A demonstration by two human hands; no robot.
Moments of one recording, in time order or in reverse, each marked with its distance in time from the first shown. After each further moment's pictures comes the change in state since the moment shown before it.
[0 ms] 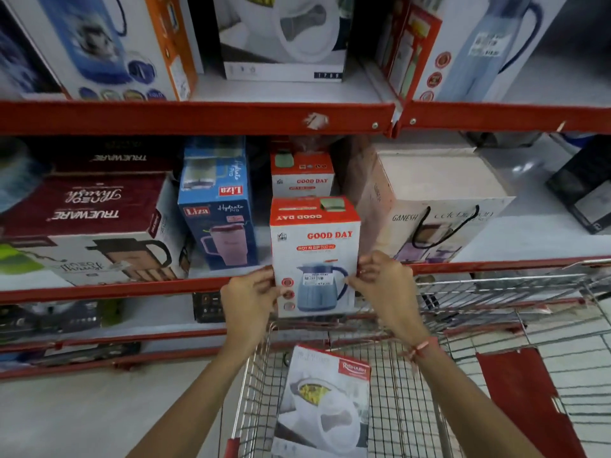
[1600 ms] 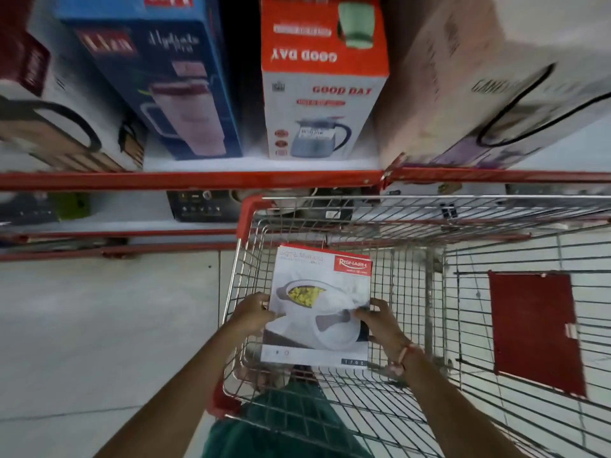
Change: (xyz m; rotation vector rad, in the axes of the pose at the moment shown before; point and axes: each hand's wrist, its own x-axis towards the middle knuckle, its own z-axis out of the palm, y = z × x) left_hand -0.069 -0.194 0.062 0.257 -0.689 -0.838; right_hand -0.096 0.219 0.124 0.360 -0.441 0.976
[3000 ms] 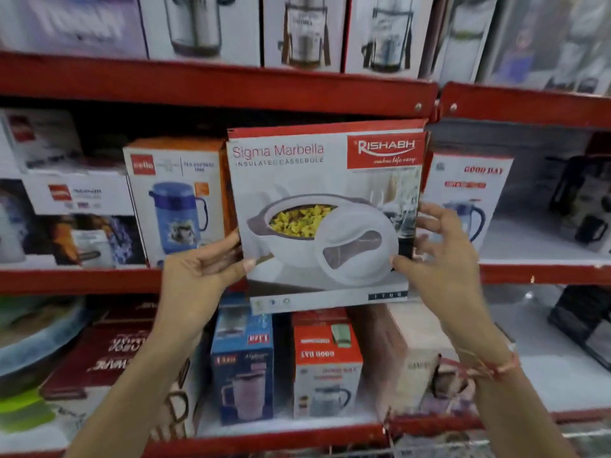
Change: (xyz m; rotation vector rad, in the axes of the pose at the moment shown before) left_hand -0.316 0.242 -0.247 -0.601 0.616 1.397; right_hand -0.358 -0.358 -0.060 0.162 0.448 -1.575
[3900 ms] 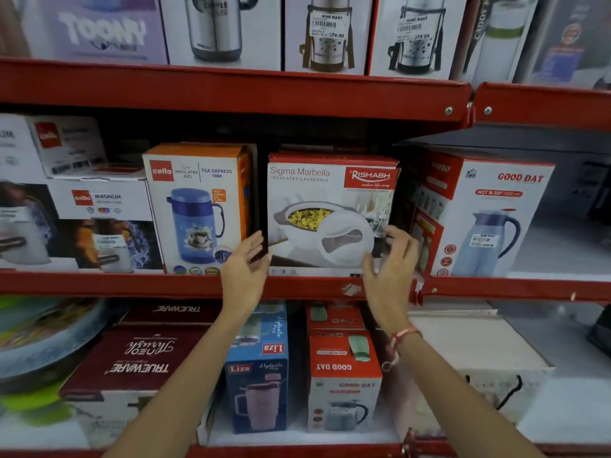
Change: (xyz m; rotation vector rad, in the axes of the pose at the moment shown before) left_hand 0.074 -0.092 0.021 0.290 0.057 0.040; right_hand 0.038 0.088 0.110 -0.229 0.208 -0.204
